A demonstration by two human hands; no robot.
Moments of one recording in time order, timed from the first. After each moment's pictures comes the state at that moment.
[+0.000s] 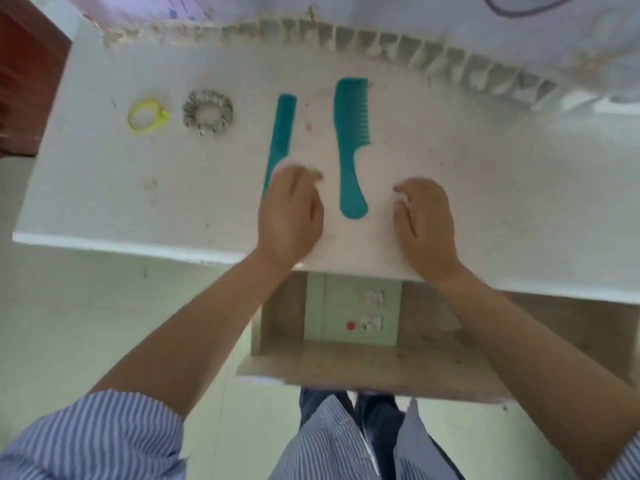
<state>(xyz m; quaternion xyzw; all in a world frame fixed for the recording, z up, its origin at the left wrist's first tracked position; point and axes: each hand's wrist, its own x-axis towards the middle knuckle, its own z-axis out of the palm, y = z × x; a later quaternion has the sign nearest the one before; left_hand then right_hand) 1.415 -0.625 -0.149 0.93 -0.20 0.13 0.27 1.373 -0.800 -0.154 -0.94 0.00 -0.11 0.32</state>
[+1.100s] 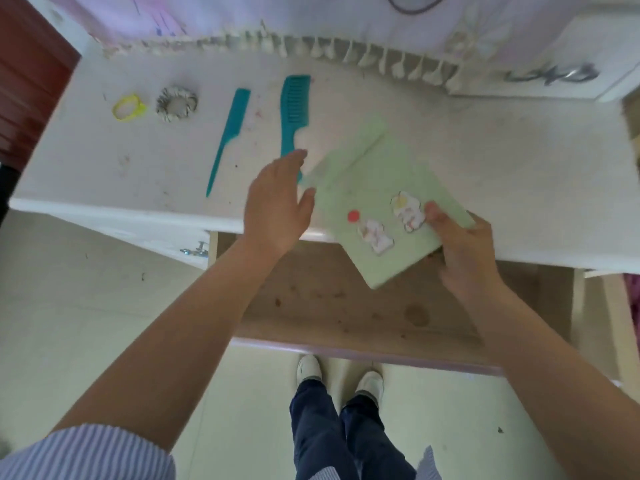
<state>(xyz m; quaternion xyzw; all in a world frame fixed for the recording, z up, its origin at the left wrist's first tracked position) 1.341 -0.703 -0.112 0.95 -0.12 0.07 0.28 1.275 -0.904 -0.120 -0.58 0.27 -0.01 0.77</state>
